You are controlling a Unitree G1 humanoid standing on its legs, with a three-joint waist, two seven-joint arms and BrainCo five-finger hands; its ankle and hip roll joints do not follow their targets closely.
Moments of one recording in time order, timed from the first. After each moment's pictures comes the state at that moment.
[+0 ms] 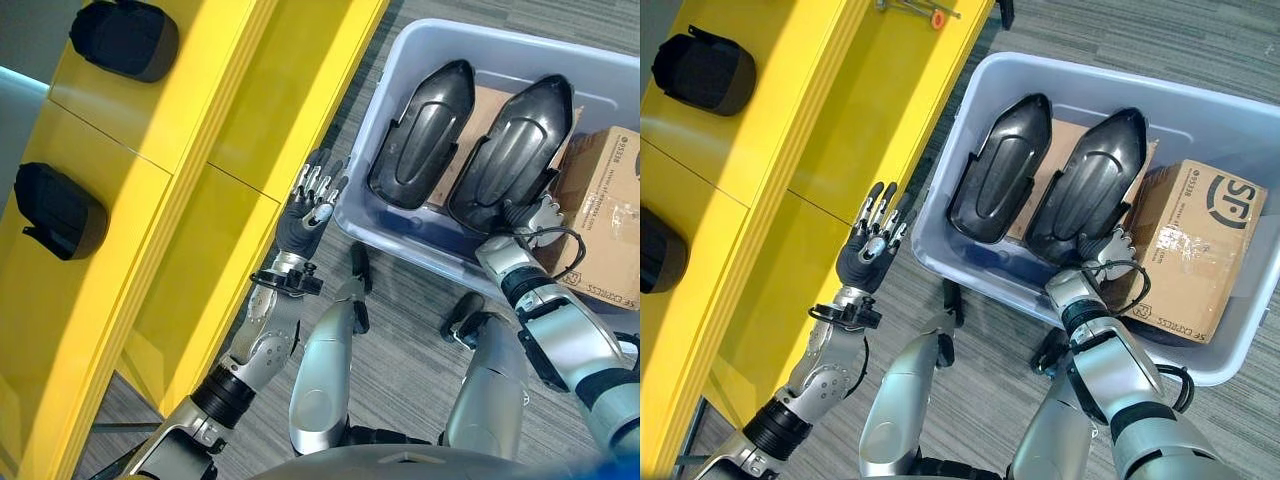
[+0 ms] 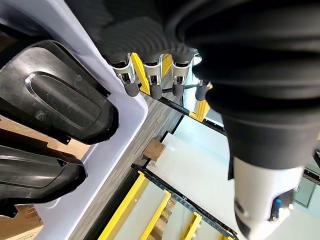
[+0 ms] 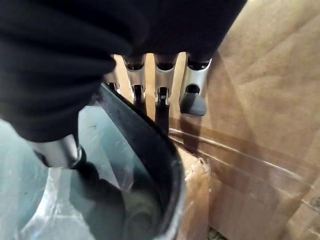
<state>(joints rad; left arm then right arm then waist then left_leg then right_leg) -0.23 0.34 -0.49 -0.04 -0.96 -0.45 0.00 -0.84 -0.38 0.40 1.15 0.09 0.34 -0.95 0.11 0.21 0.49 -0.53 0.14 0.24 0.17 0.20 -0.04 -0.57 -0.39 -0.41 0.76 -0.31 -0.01</state>
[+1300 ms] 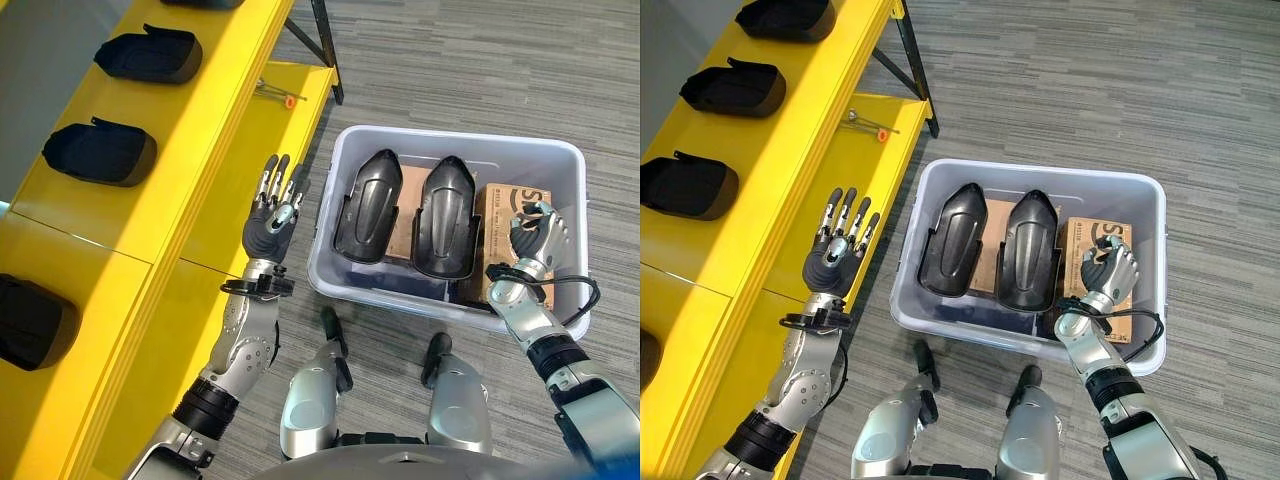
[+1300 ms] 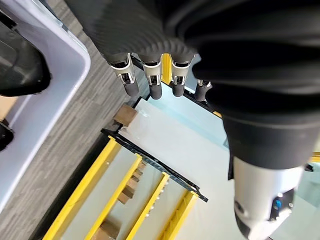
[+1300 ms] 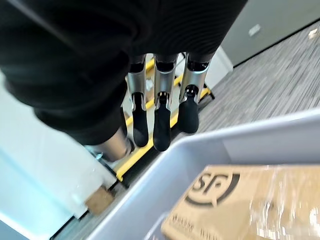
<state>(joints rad) -0.14 0.36 -0.36 -0.05 -0.99 -0.44 -0.02 -0.42 -0.47 0.34 0.63 -0.08 0.00 -0.97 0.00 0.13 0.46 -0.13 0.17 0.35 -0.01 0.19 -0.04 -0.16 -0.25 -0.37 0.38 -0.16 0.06</state>
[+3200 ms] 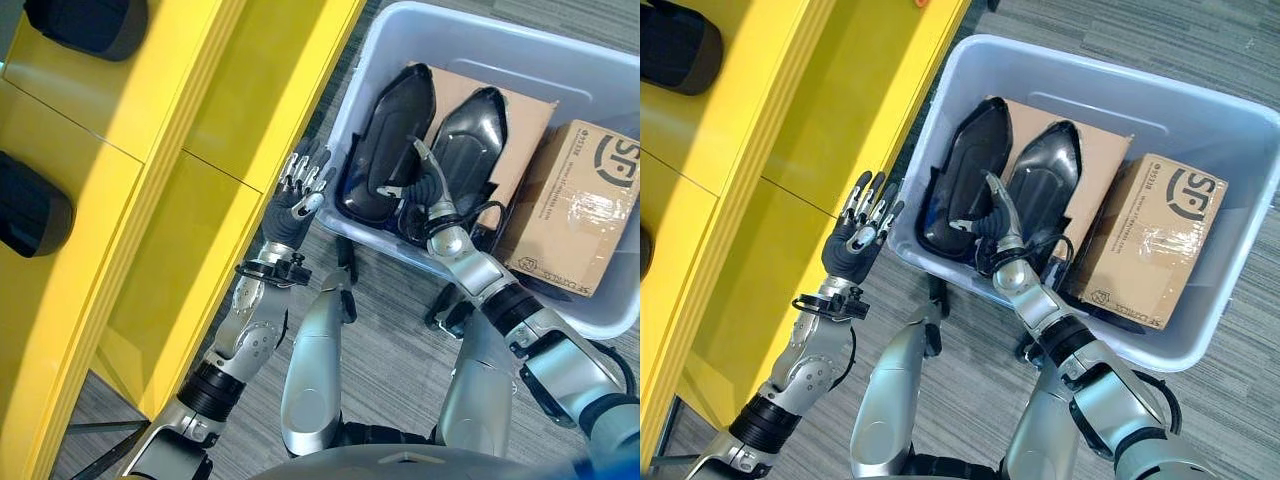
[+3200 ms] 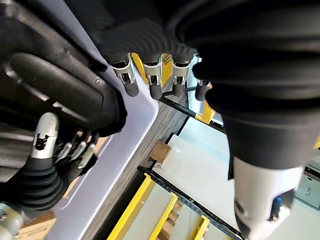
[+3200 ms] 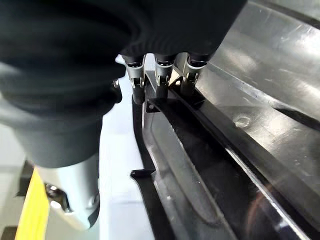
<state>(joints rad) -0.22 0.36 -0.38 -0.09 -0.90 -0.33 0.00 -0.70 -0.35 0.59 0.43 0.04 0.01 -0.46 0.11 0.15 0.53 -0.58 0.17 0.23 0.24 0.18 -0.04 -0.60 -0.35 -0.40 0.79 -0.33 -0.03</state>
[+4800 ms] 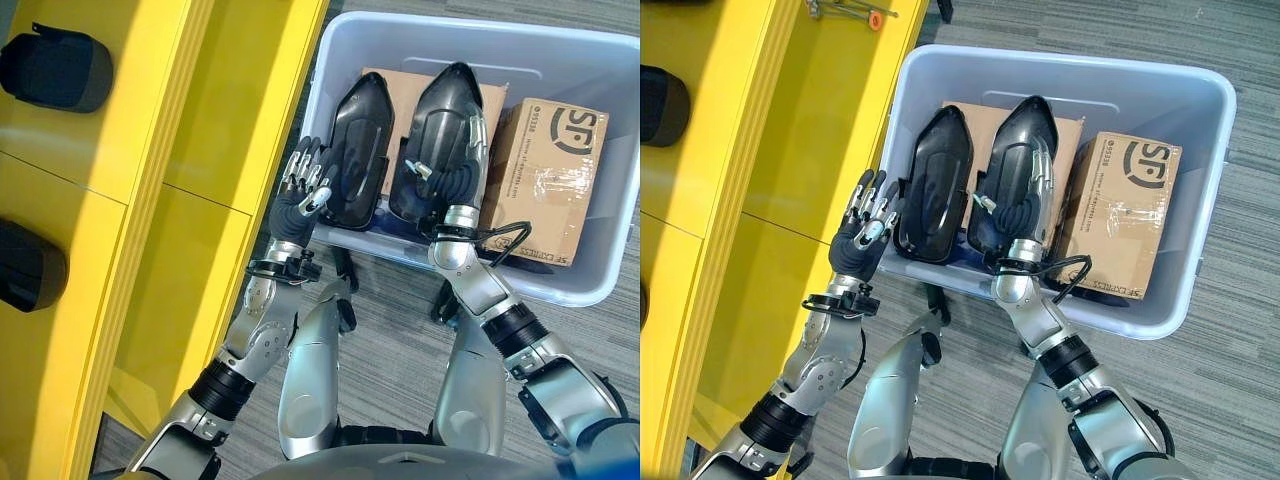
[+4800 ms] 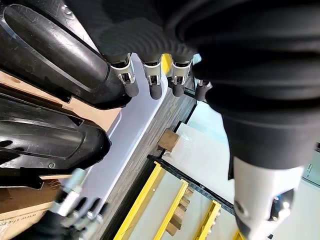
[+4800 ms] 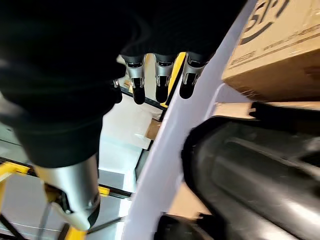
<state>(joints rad) -0.25 0.33 -0.42 -0.09 -0.87 -0.37 0.12 -0.58 -0.31 0.44 0.34 -0.14 -0.03 -0.88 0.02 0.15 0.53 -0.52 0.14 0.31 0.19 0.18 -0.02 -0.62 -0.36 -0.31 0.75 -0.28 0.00</state>
